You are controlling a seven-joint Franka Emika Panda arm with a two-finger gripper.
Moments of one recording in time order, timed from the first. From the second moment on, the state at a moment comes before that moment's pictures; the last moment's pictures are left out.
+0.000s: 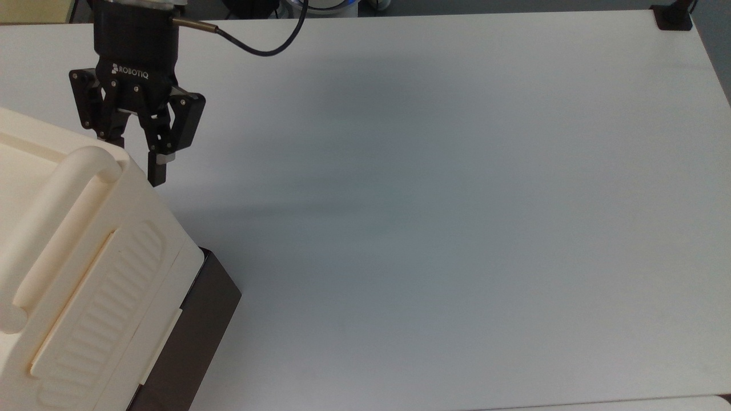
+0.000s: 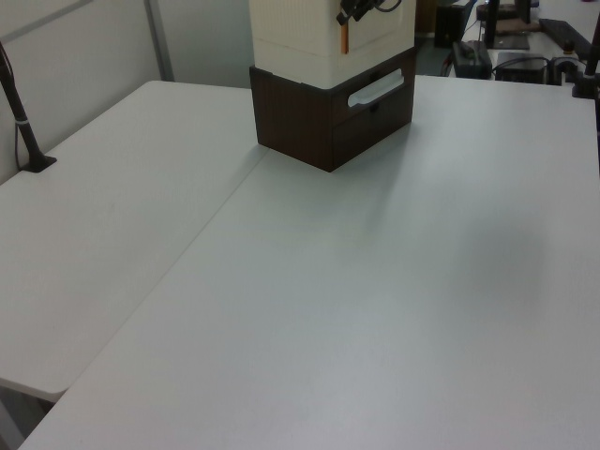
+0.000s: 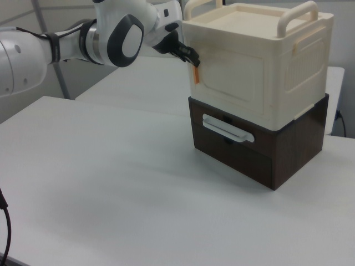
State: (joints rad) arm 0.00 0.29 -0.17 -1.48 -0.02 2.55 0.20
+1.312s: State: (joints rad) arm -0.01 0.26 -0.16 -1.47 -0.04 2.44 0.22
